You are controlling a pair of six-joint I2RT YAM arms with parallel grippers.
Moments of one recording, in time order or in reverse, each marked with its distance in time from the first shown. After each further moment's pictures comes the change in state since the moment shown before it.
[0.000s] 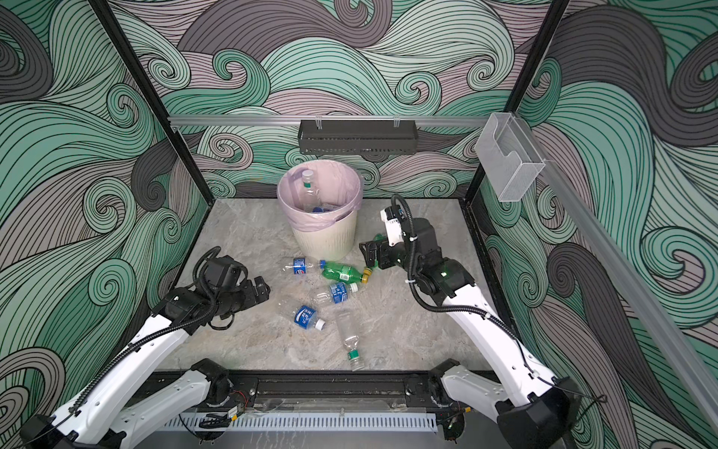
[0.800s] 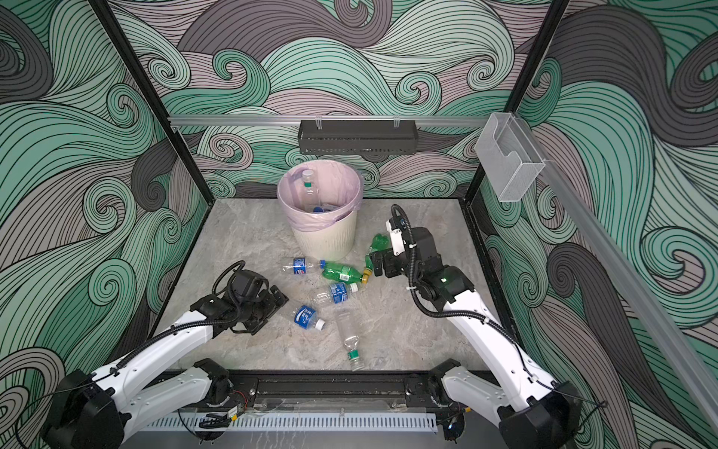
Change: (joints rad) left arm -0.074 0.122 -0.238 0.349 0.141 -0.388; right arm -0.019 -0.031 -0.060 -0.040 0.113 -0.066
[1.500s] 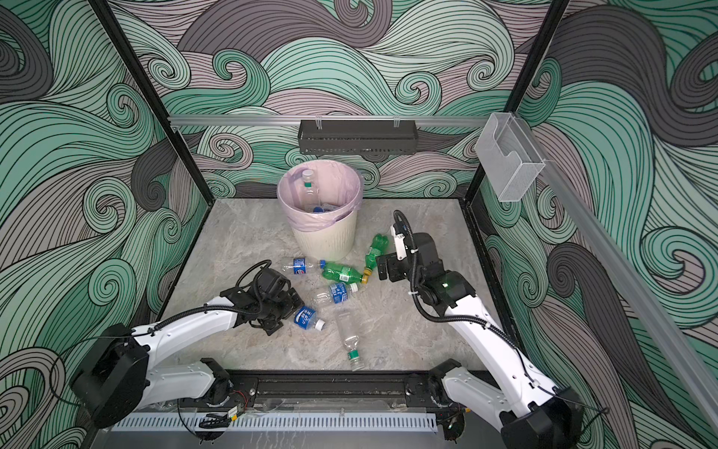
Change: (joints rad) left arm -0.129 0.259 0.070 0.091 0.016 -0.080; right arm -0.008 -0.037 -0.060 -0.004 0.069 -0.015
